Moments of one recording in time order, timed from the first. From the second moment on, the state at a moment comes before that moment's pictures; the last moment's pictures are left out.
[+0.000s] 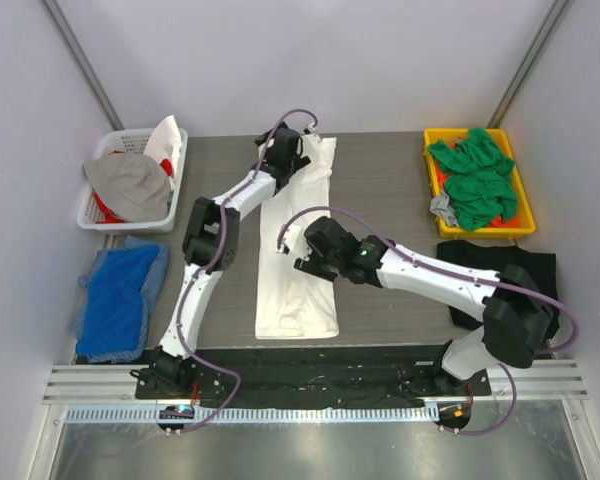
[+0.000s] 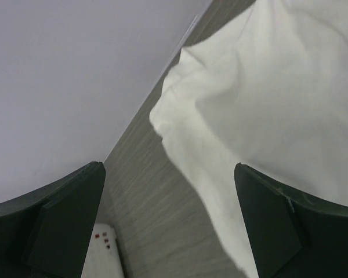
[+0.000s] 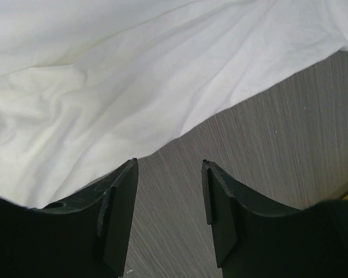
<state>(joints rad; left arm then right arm) -0.45 2.59 2.19 -0.01 -0.42 0.82 0.93 1.52 1.10 -0.44 0.22 -0.46</state>
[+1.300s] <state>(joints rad) -0.72 1.09 0.81 -0.89 0.23 0.47 1.04 1.38 0.75 -0.44 0.07 -0.38</state>
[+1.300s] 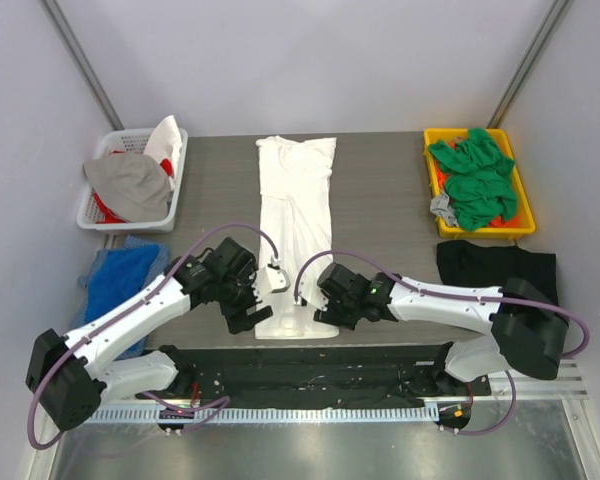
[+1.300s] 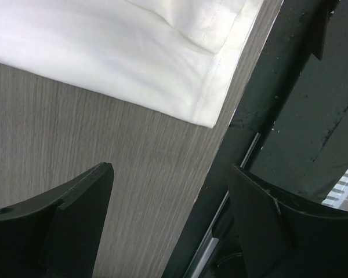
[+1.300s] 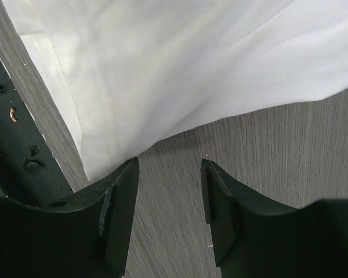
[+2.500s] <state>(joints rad) -0.30 1.44 0.83 -0.56 0.75 0.12 1.06 1.30 0.74 -0.42 0.06 -0.38</state>
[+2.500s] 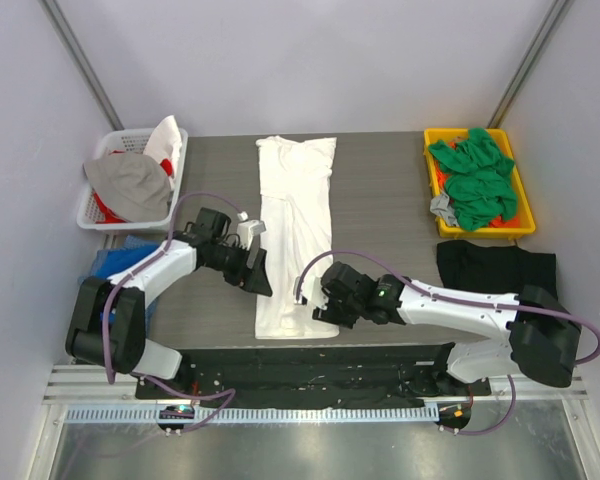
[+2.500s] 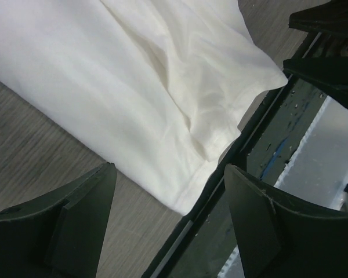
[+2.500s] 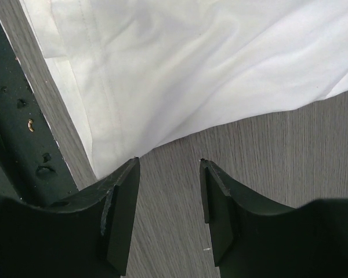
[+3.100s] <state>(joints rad) -0.29 1.58 0.84 -0.50 0.58 -0.10 1.06 1.31 0.74 -0.41 0.05 -0.38</state>
